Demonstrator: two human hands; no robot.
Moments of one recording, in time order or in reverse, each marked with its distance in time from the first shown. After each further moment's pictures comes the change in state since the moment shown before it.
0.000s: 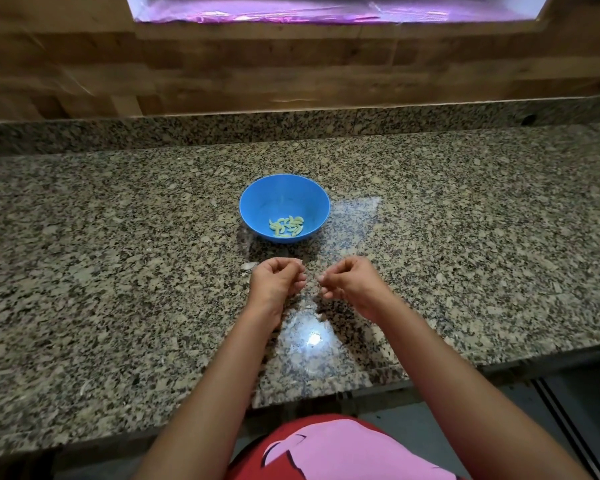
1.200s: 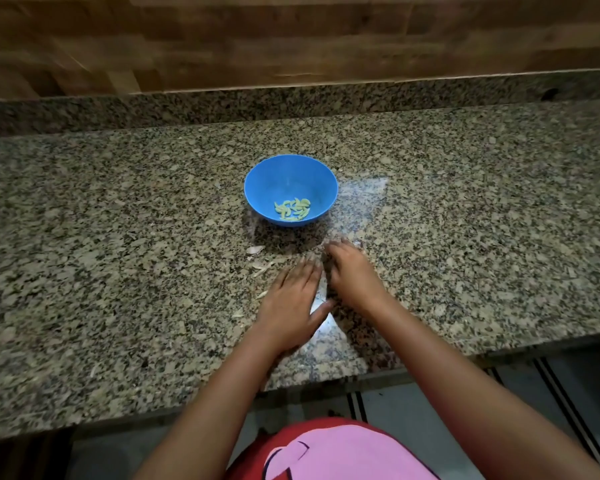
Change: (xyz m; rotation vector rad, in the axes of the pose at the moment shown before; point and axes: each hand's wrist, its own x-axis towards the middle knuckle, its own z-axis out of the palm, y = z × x) left_hand -0.010 -0.048 -0.030 1.719 -0.309 0.633; right_hand 0.019 0.029 0.011 -1.033 0.130 -0.452
